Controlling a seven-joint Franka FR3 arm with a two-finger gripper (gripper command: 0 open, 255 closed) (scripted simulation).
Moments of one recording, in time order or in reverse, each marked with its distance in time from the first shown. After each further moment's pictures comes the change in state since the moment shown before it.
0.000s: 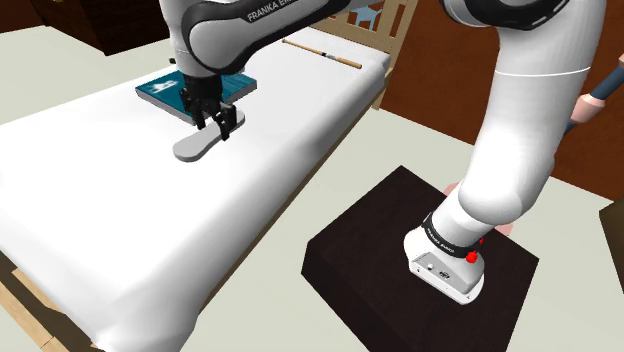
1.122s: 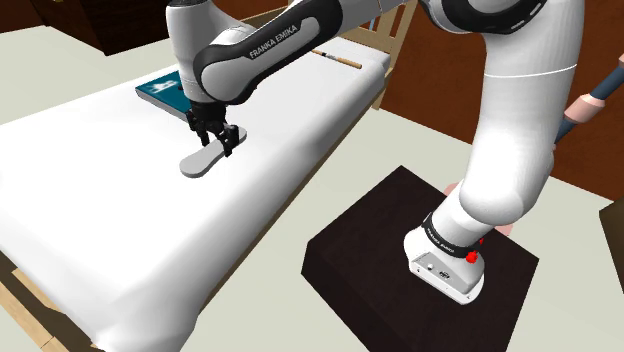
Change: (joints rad) arm 0.020 0.074 -0.031 -0.050 -0.054 0.113 0.033
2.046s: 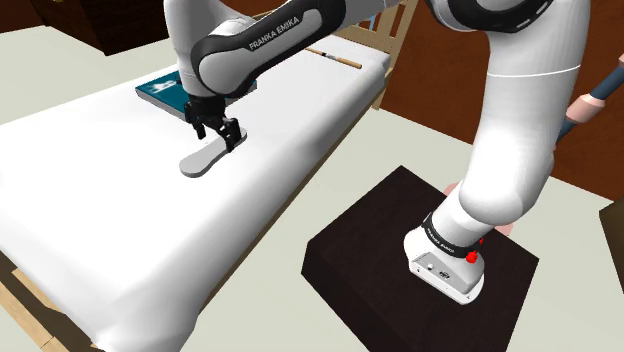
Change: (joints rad) arm -0.007 -0.021 0.009 0.007 0.015 -0.026 -0.009
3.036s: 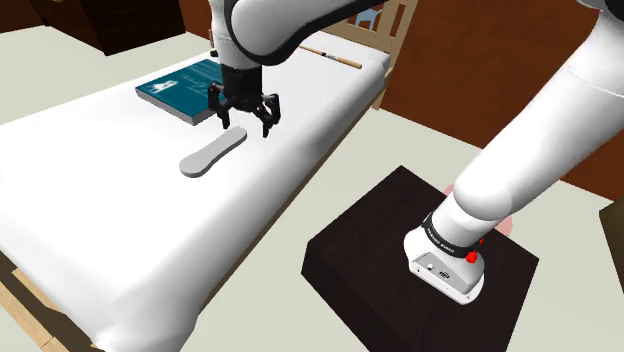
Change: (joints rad) arm -0.145 -0.465 0.100 -0.307 0.326 -0.069 -0.455
